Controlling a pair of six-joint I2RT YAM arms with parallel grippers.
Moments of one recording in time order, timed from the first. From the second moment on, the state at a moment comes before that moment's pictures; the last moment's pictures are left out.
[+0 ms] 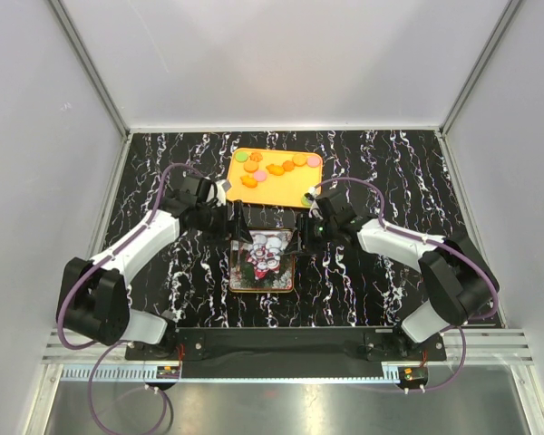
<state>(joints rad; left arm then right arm) -0.35 1.38 0.94 -0.61 0.45 -0.43 0.61 1.56 0.87 -0.17 -0.41 0.67</state>
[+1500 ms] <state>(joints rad) -0.35 1.35 0.83 -0.62 0.44 -0.45 0.59 1.60 0.88 -0.15 -0.43 0.67</state>
